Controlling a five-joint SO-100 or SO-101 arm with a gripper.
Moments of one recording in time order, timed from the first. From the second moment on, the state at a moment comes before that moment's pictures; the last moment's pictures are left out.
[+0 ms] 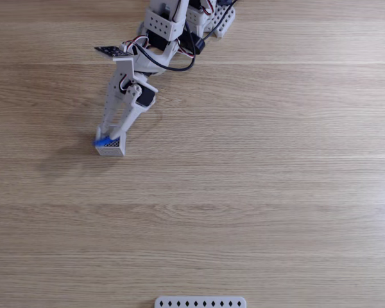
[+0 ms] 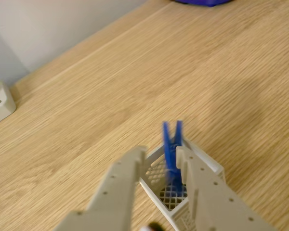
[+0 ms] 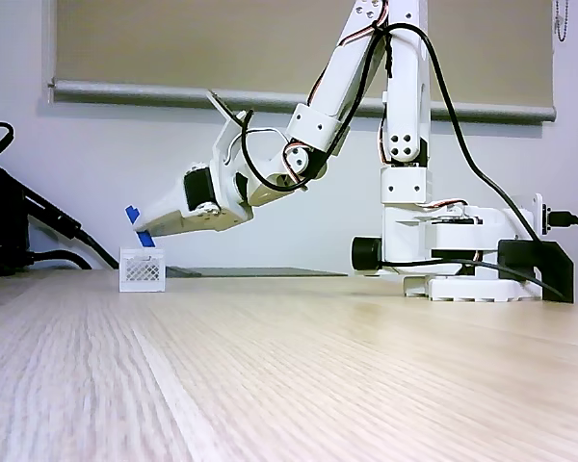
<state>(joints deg) 30.8 91.0 151.0 -38.1 -78.3</state>
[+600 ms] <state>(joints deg) 29.4 94.3 150.5 -27.2 -77.2</state>
